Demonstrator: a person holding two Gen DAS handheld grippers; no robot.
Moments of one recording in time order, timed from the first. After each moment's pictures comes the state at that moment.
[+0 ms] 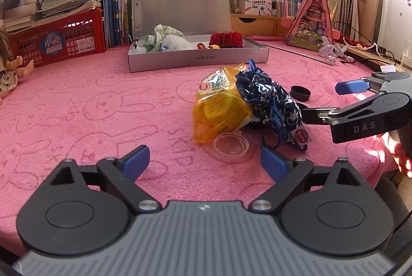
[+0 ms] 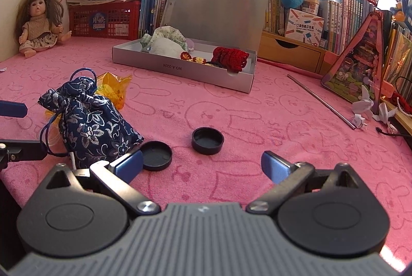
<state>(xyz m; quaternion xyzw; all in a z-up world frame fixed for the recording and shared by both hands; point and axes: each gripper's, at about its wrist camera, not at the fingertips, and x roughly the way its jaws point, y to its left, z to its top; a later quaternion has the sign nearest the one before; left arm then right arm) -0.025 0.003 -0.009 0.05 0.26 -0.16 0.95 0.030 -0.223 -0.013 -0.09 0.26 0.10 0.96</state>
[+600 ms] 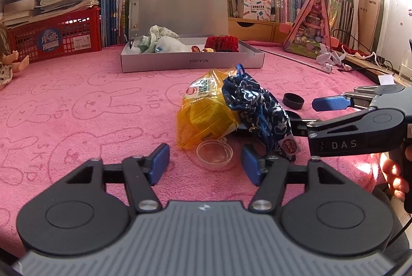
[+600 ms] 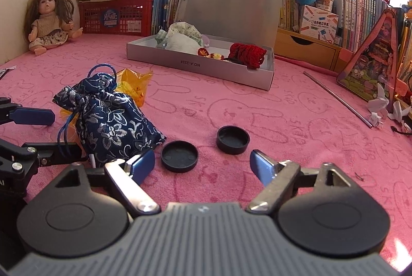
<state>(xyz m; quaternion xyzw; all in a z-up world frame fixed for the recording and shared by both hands) -0.024 -0.009 -0.008 0.04 0.25 -0.16 0.95 0.032 -0.209 -0.014 -0.08 0.27 0.12 0.95</state>
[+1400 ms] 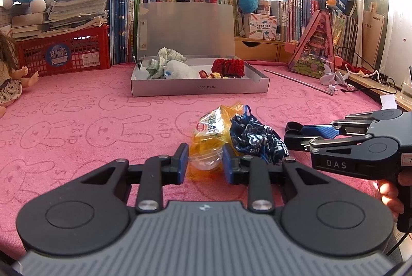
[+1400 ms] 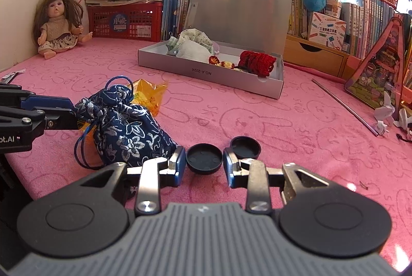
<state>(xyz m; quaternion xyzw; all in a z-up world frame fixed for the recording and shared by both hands) -0.024 0.001 0.028 0.01 0.23 -0.15 0.96 0.033 -0.205 0.000 -0.07 0.26 0.13 0.95</state>
